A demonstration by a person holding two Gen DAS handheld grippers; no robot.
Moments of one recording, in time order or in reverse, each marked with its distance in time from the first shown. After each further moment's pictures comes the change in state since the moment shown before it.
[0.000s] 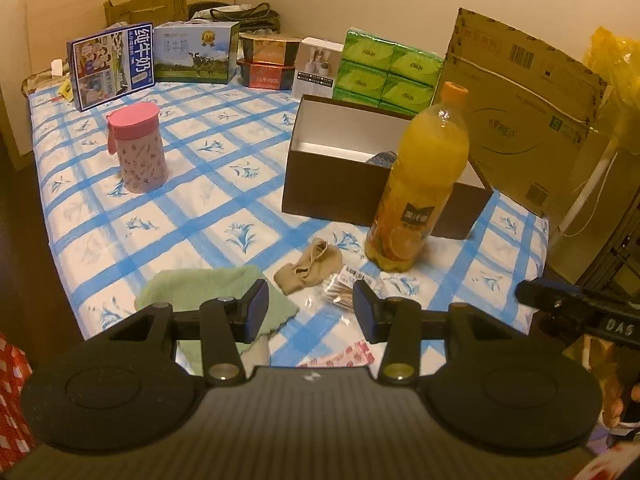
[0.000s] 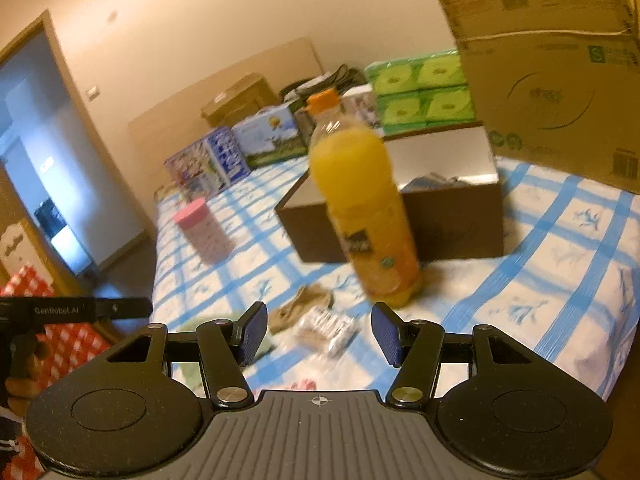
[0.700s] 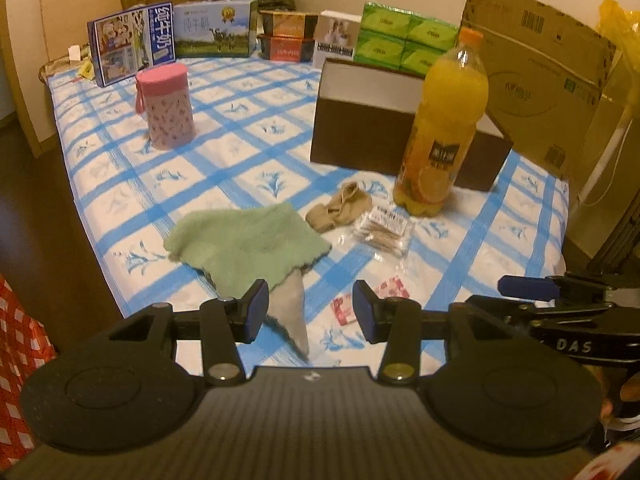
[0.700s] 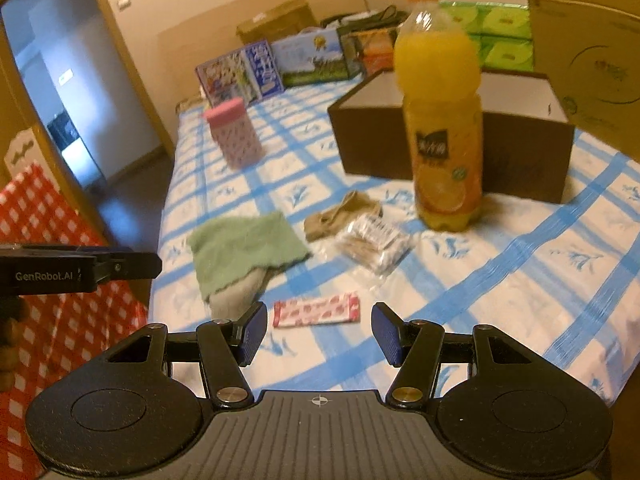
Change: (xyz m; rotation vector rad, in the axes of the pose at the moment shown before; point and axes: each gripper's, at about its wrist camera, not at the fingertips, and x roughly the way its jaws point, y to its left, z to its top) left arm -0.001 0.016 -0.059 0.017 0.058 0.064; right arm 0.046 0.051 -0.064 -0.151 0.200 0.016
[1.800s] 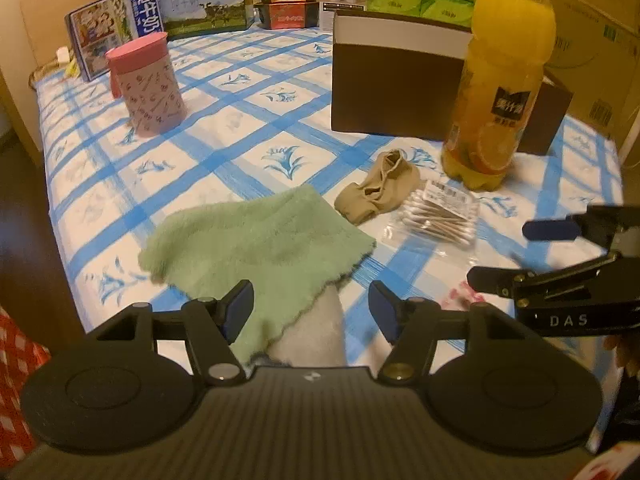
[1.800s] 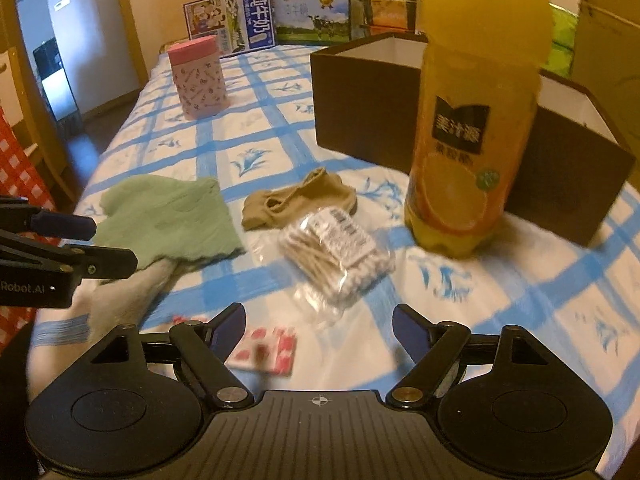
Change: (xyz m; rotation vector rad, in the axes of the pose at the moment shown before) left arm 0.114 0.009 0.009 0.096 0.063 0.081; right arm 0.114 -0.028 0.018 -0.179 0.089 -0.119
